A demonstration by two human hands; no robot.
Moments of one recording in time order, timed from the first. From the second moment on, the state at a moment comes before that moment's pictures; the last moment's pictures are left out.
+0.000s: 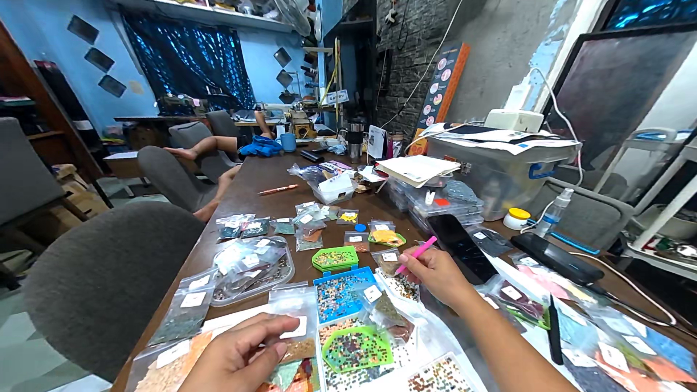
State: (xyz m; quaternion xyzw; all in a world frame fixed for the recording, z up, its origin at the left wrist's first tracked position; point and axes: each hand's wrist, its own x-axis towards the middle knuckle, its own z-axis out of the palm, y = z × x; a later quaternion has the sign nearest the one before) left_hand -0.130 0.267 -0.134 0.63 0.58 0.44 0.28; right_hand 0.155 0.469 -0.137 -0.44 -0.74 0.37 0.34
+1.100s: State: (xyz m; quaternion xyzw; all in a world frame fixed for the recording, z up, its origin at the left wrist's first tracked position) left_hand -0.130 0.266 -0.131 0.63 0.58 0.43 0.28; right_hand 0.164 0.466 -0.108 -0.59 -0.74 0.27 0.20
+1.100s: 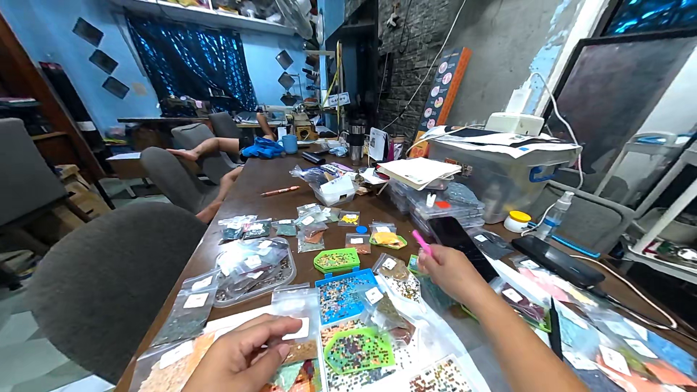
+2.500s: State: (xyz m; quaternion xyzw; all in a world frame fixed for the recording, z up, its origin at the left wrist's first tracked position) left_hand -0.135 0.267 -0.134 0.63 0.58 0.42 0.29; right_hand 0.157 0.463 -0.112 -0.54 -0.79 0.31 0.03
